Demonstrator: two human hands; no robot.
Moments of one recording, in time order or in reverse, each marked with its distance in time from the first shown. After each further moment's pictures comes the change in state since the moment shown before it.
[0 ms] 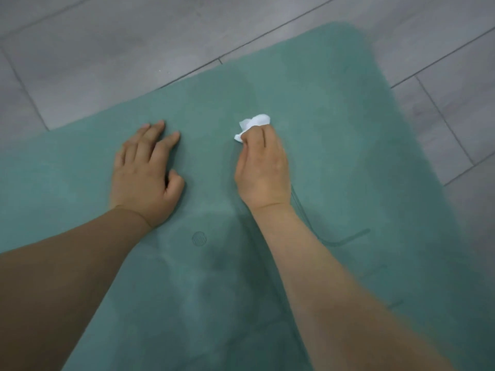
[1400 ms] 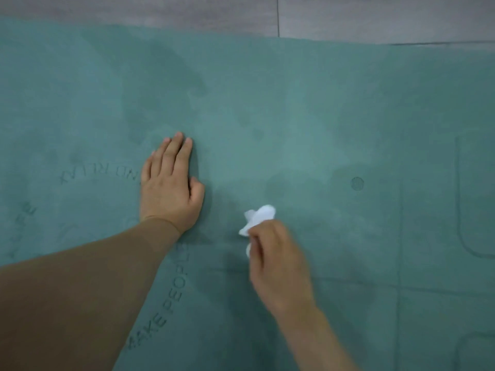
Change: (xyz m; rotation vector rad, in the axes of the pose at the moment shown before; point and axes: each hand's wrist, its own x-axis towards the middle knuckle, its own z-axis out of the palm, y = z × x) left_hand -0.264 -0.115 -0.044 0.033 0.067 -0.622; right_hand -0.258 -0.155 -0.027 0.186 -0.565 -0.299
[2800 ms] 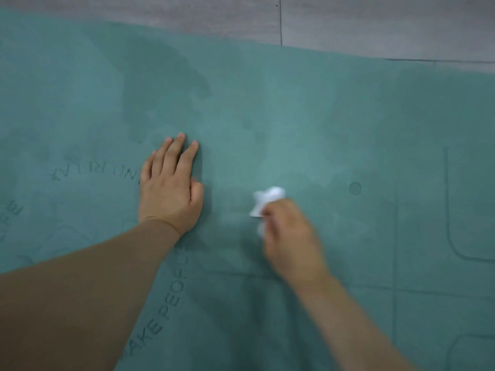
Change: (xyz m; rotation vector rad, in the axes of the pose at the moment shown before) left_hand -0.001 0.000 -0.001 -0.024 -0.001 0.013; right_hand 0.039 0.027 0.000 -0.128 -0.031 -0.152
